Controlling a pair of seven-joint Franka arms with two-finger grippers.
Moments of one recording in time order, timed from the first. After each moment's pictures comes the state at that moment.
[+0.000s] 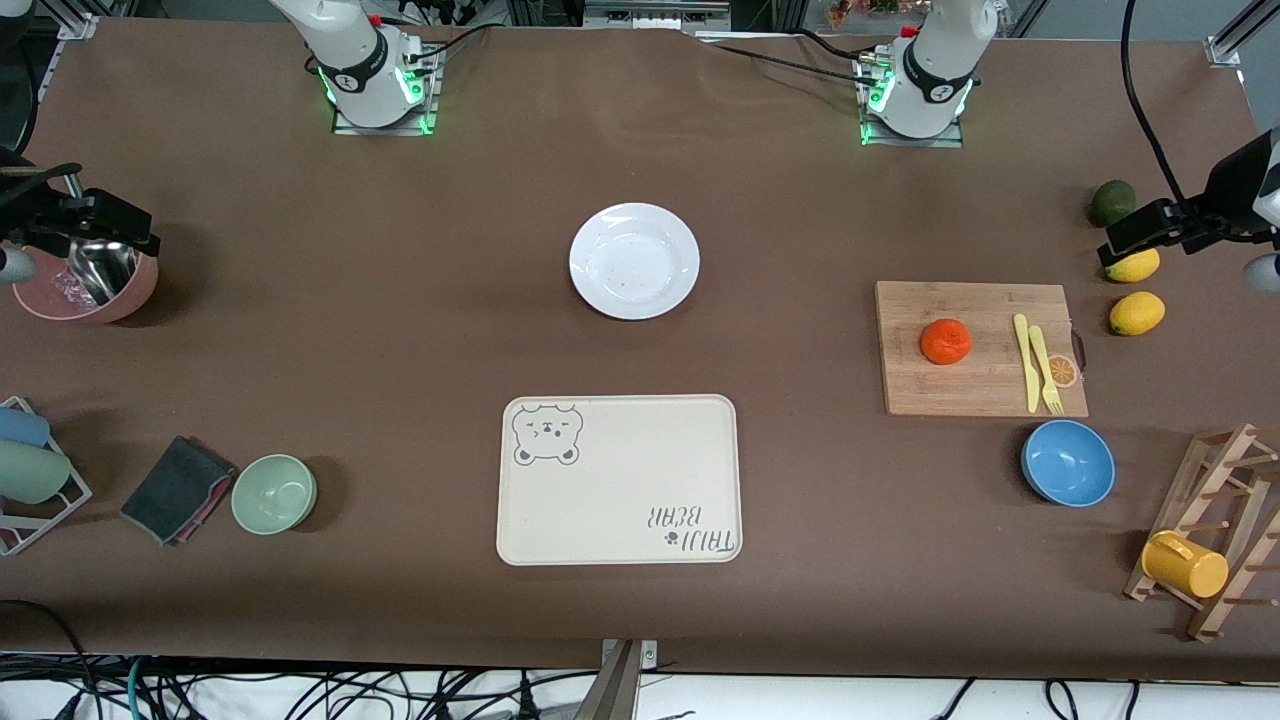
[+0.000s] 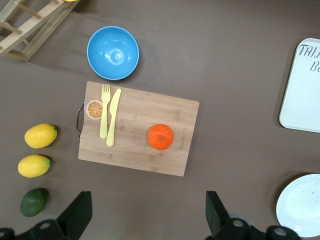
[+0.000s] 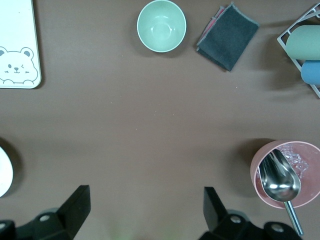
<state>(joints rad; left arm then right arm) 0.21 0.04 -0.19 -1.54 -0.03 1.51 -0.16 -0.06 0.07 0.03 -1.54 -0.02 1.53 -0.07</state>
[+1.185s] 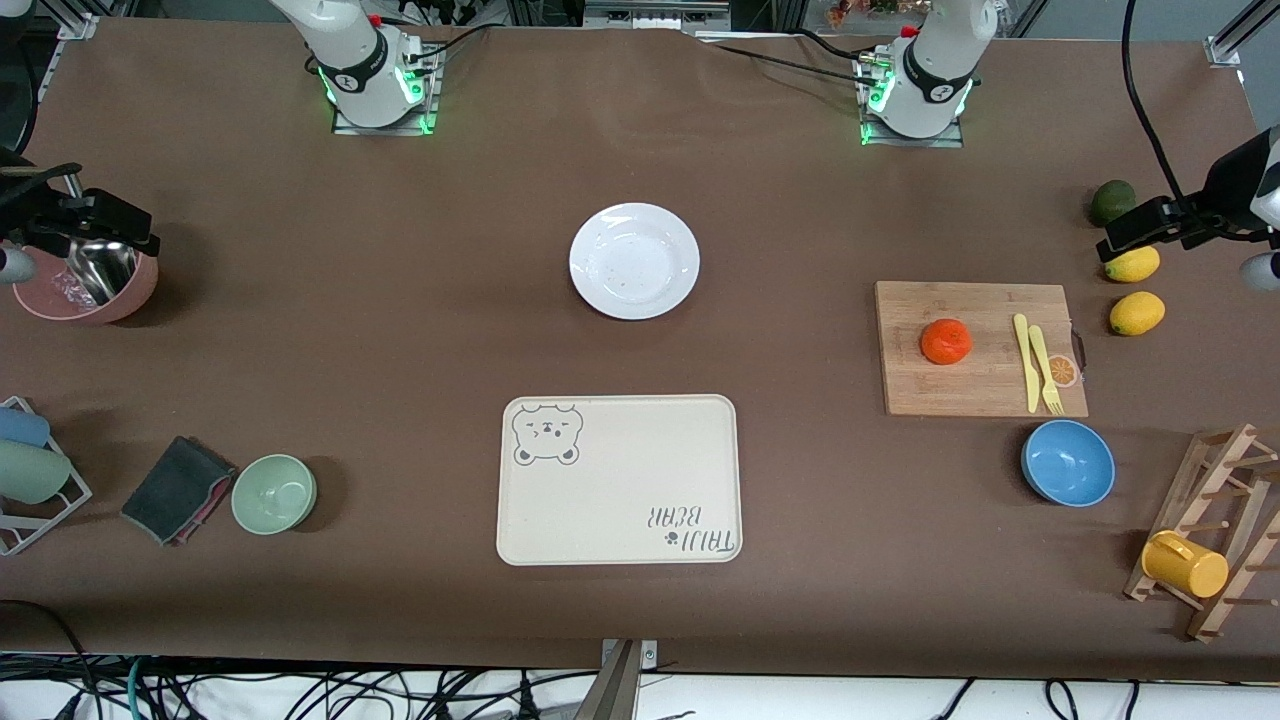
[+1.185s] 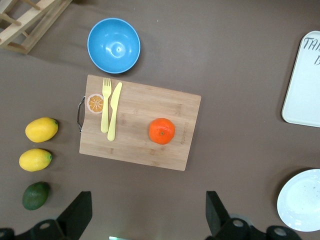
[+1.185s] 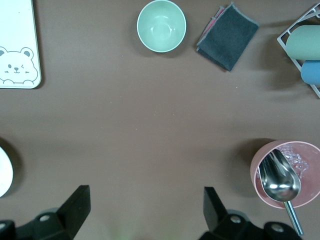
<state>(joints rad) 0.22 0.04 -0.19 -1.54 -0.03 1.48 -0.16 -0.06 0.07 0.03 -1.54 -0.02 1.53 -0.07</state>
